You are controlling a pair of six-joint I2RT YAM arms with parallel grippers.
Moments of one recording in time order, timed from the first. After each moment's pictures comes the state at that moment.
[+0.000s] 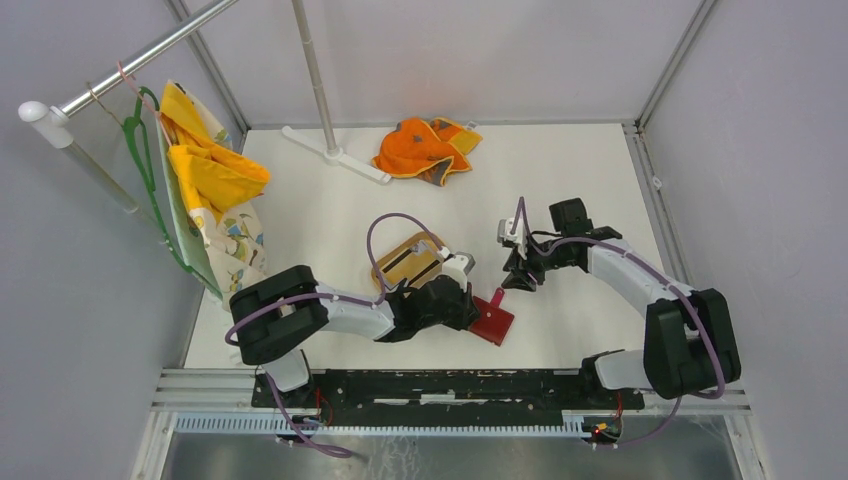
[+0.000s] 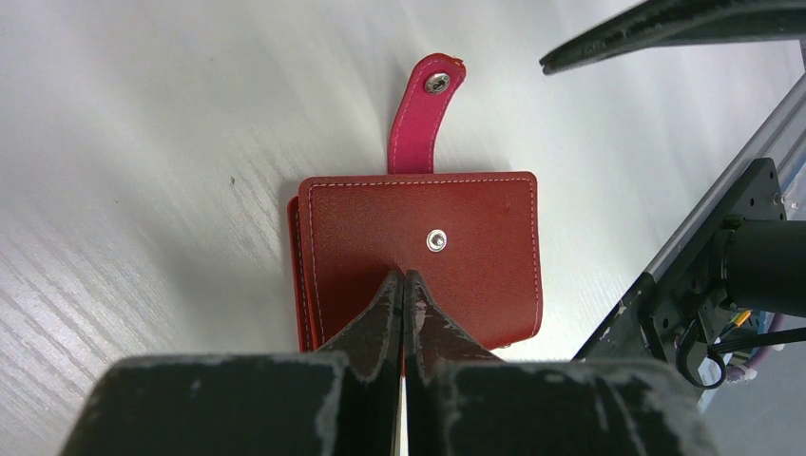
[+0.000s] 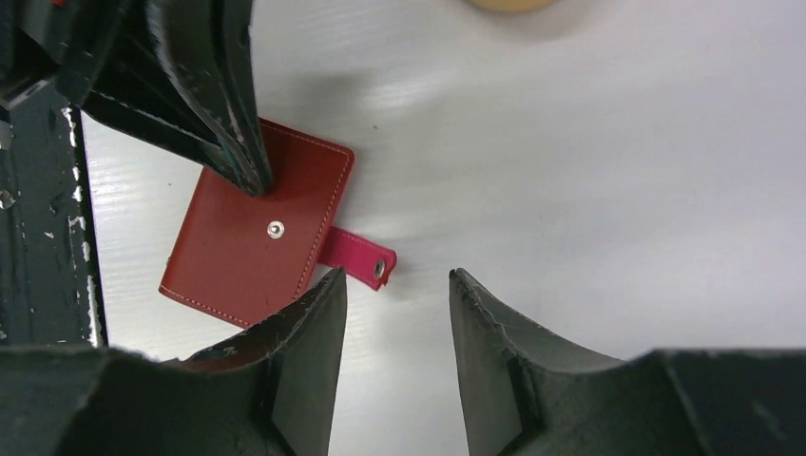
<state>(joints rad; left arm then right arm) -1.15 1.68 0.67 0.41 -0.13 -0.73 0.26 1.34 0.77 -0.53 -0.85 -0.94</state>
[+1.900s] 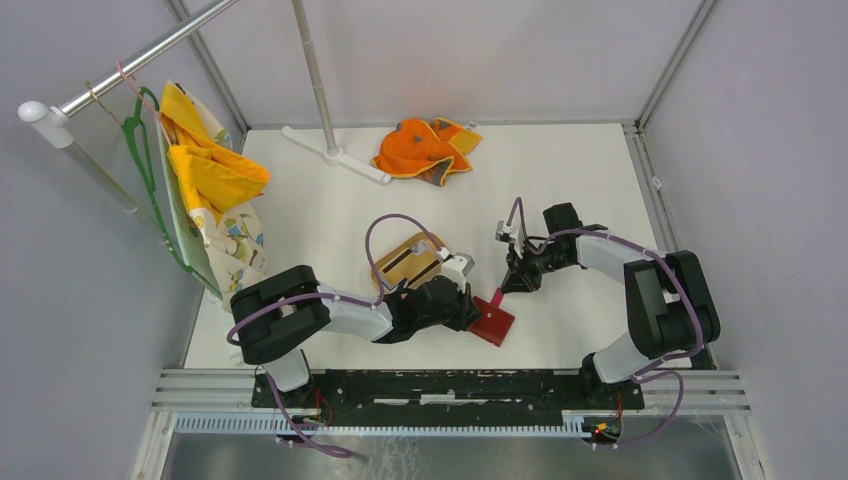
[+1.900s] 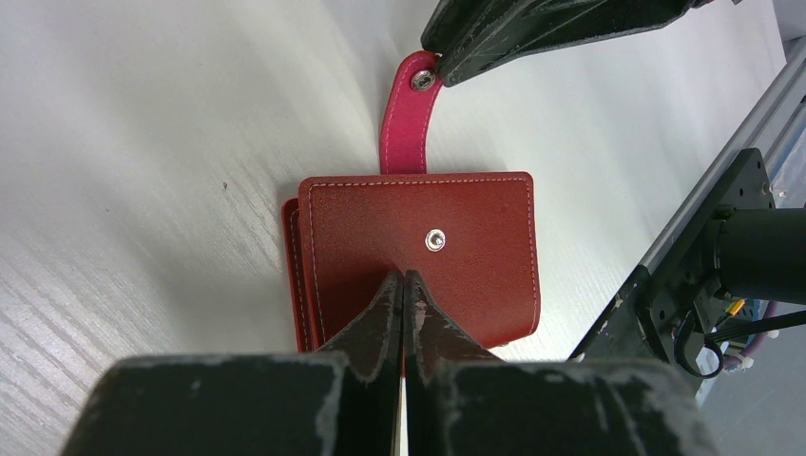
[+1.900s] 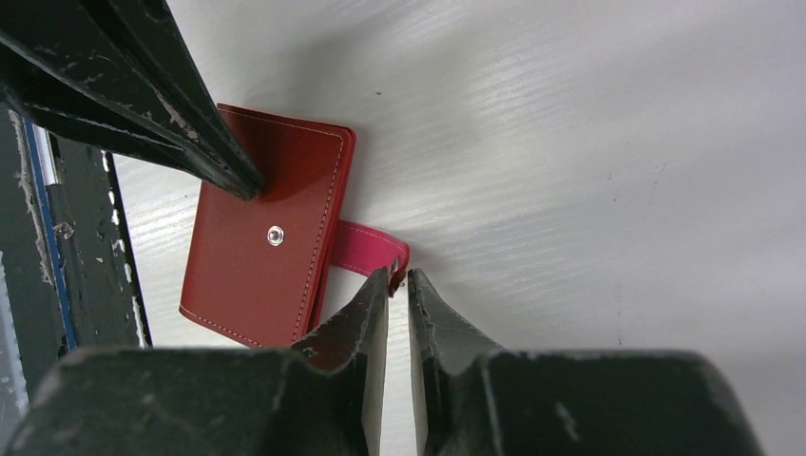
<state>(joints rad) -1.14 1.68 0.64 0.48 -0.10 -0.71 0.21 1.56 0.76 -0.50 -0.89 -0.79</state>
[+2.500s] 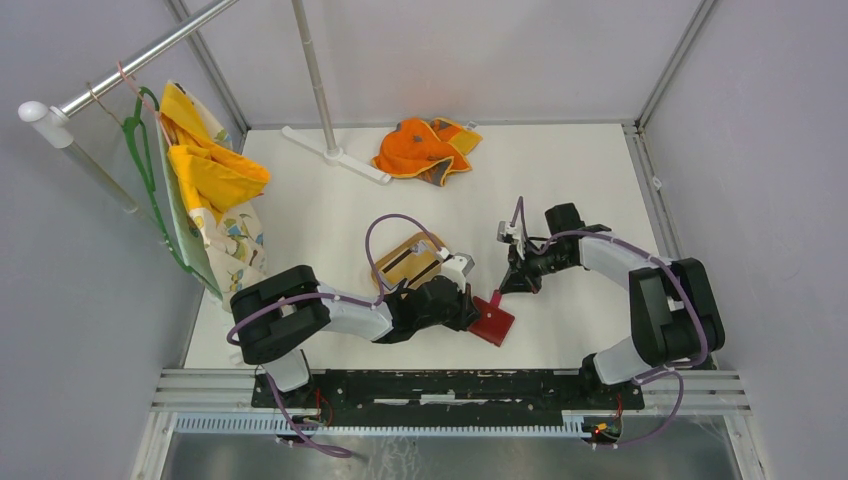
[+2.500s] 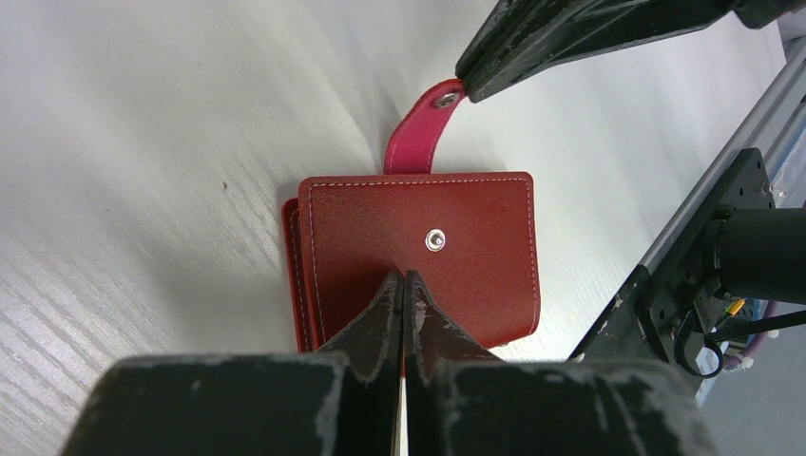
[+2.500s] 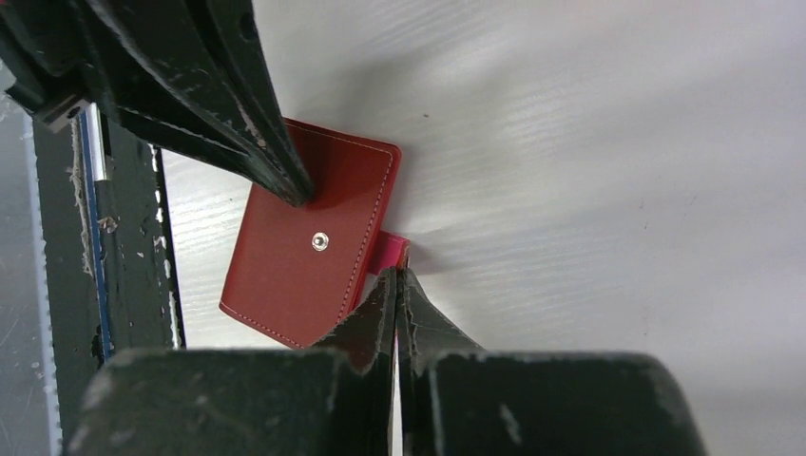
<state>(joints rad) -1.14 1.68 0.64 0.48 -0.10 -0.71 0.21 1.53 0.76 -0.55 -0.95 -0.83</state>
